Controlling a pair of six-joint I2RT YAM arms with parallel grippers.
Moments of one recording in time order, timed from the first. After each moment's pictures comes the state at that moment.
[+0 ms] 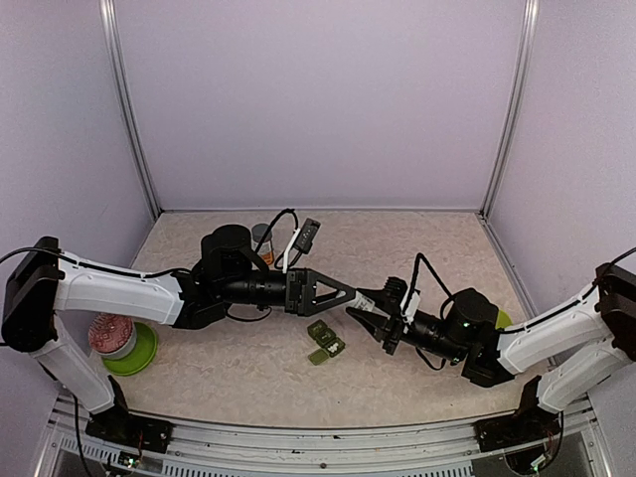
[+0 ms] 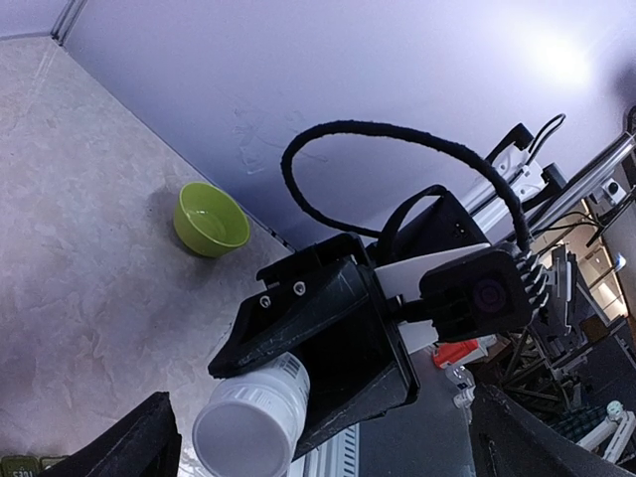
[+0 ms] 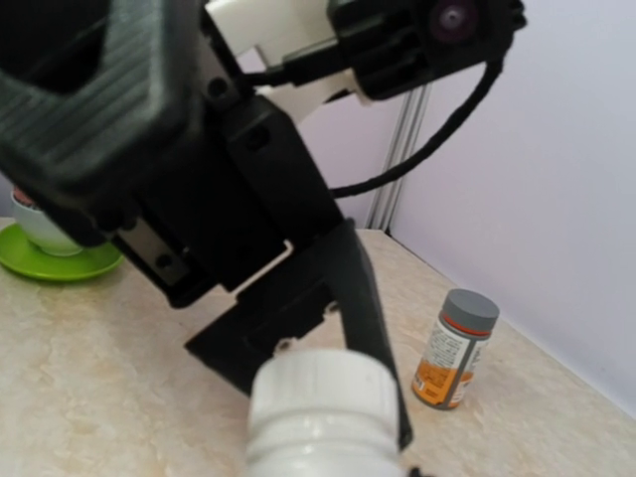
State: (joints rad) left arm -0.95 1.58 0.87 0.62 0.60 -0.70; right arm 1.06 1.40 0.36 1.14 -0.03 -0.26
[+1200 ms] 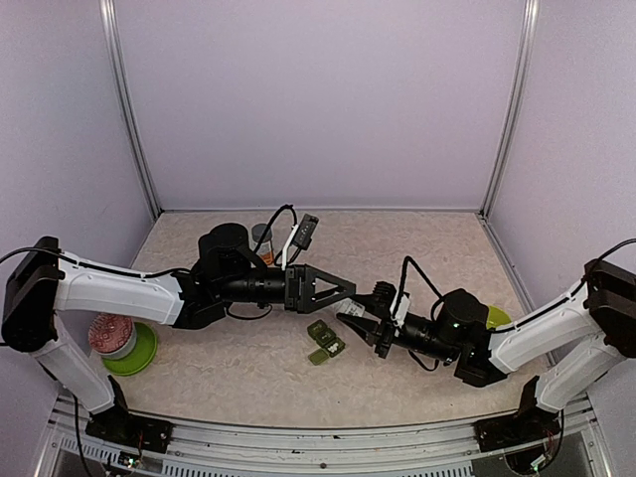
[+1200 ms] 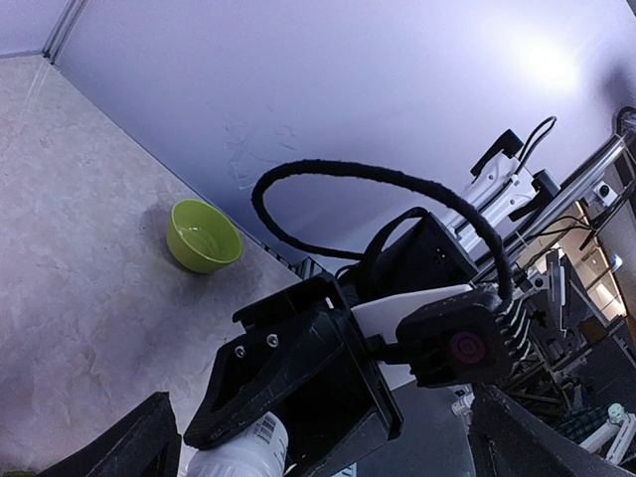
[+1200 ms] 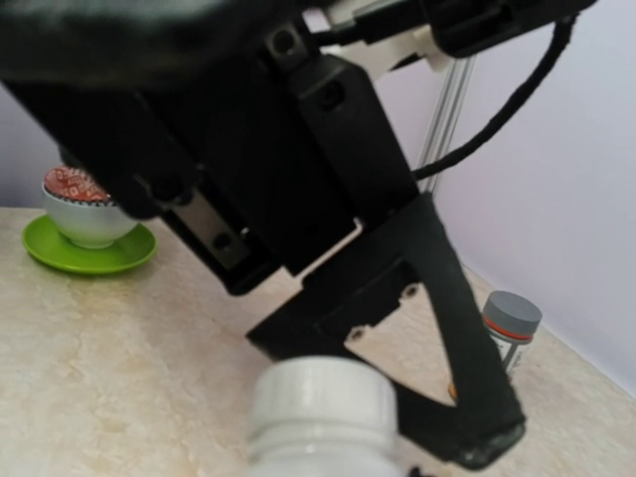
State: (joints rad) left arm -0.95 1.58 0.87 0.67 0.59 -0.70; right arm 1.08 1.46 0.40 1.15 -0.06 -0.26
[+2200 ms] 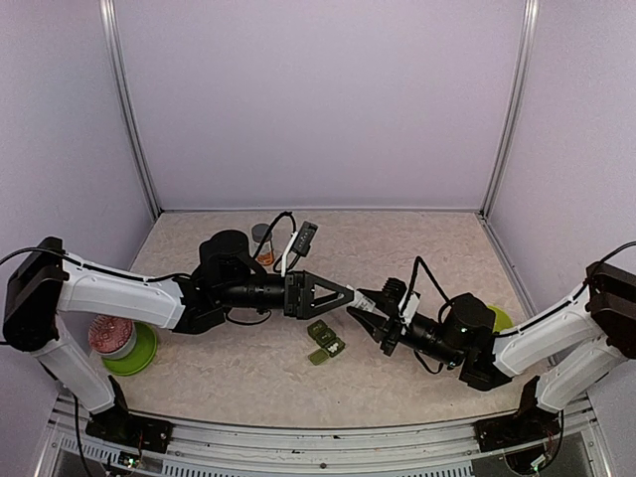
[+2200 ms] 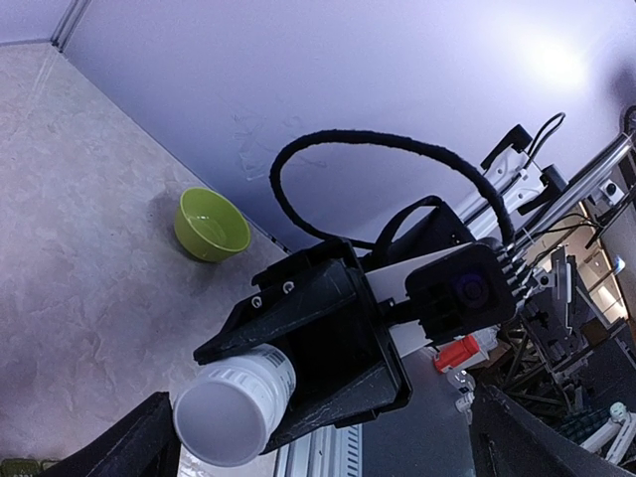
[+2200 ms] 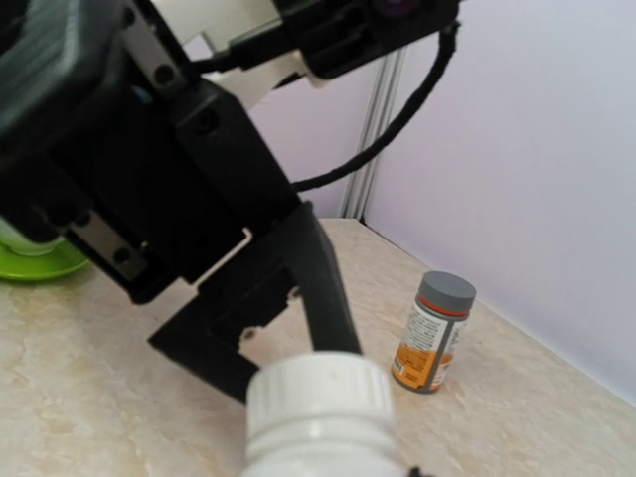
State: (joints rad) left arm -0.95 1.58 0.84 0.69 0.59 -0.70; right arm 1.08 1.45 0.35 1.20 0.05 -0.24
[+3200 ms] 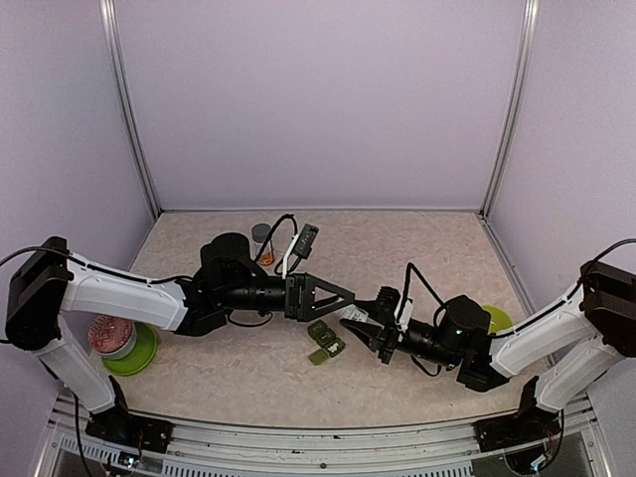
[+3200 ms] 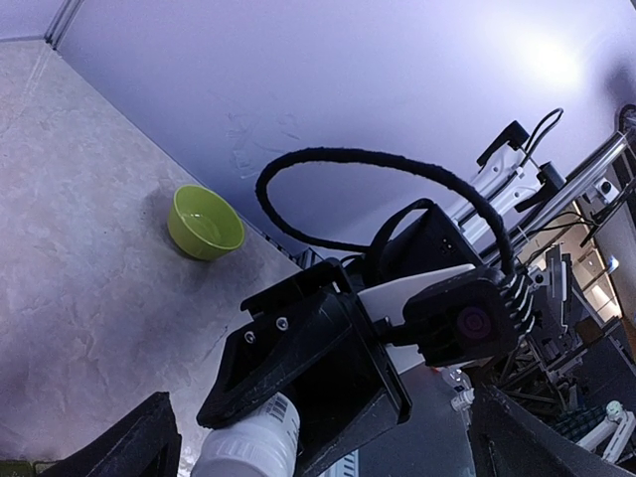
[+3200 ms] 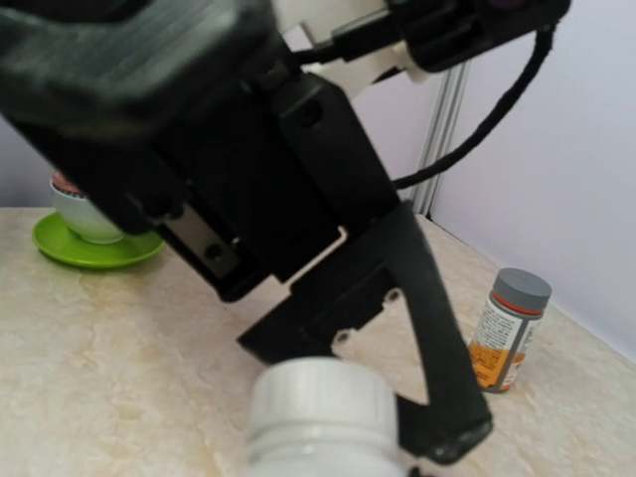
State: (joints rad) left arm -0.95 1.60 0.83 0.73 0.60 -0.72; right arm 1.09 1.48 0.35 1.20 -0.05 -0.21
